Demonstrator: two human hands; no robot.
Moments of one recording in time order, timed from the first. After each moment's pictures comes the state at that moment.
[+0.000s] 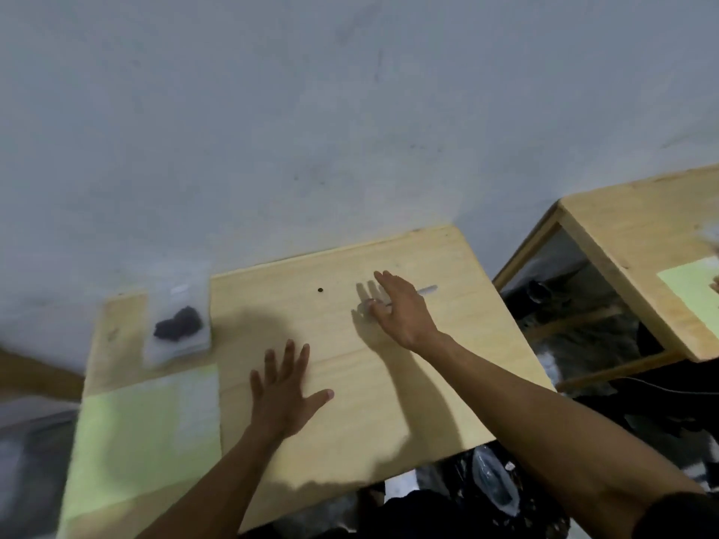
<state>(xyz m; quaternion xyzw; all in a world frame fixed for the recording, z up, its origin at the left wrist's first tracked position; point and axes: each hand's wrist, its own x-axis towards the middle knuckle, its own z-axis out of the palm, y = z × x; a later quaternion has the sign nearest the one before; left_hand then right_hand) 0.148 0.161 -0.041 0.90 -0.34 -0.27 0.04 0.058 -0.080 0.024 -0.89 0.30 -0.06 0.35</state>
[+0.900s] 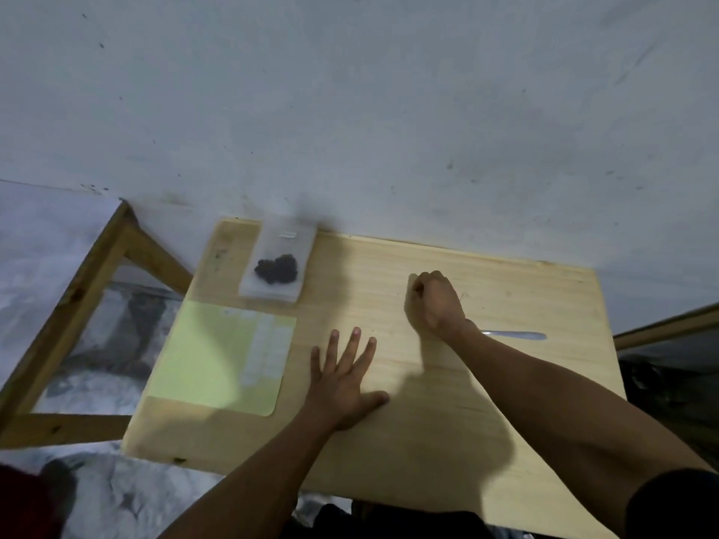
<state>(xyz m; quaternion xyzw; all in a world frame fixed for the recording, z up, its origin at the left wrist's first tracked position) 0.143 0.172 -0.046 0.91 -0.29 -0.29 0.06 0.187 -0.057 -0.012 -0.92 0.22 0.05 0.31</state>
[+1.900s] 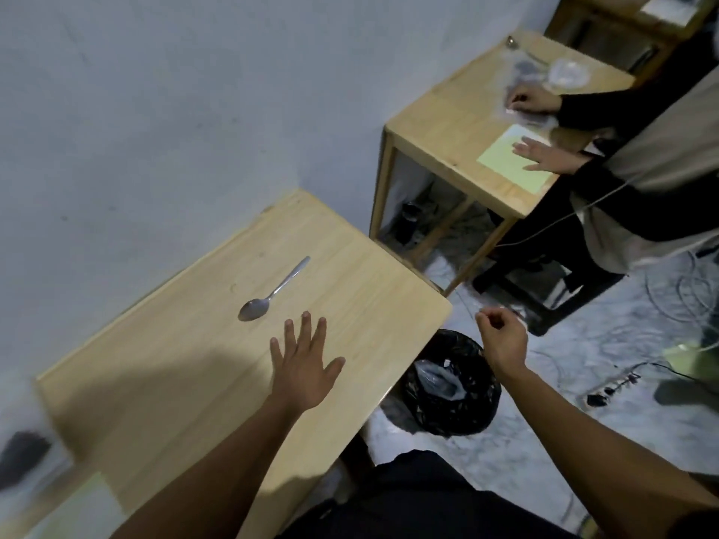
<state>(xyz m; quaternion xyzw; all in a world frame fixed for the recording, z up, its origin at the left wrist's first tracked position) 0.071 0.028 -0.063 0.75 -0.62 -0.23 -0.03 -0.249 -0.084 -0.035 -0.47 0.75 -0.33 0.32</state>
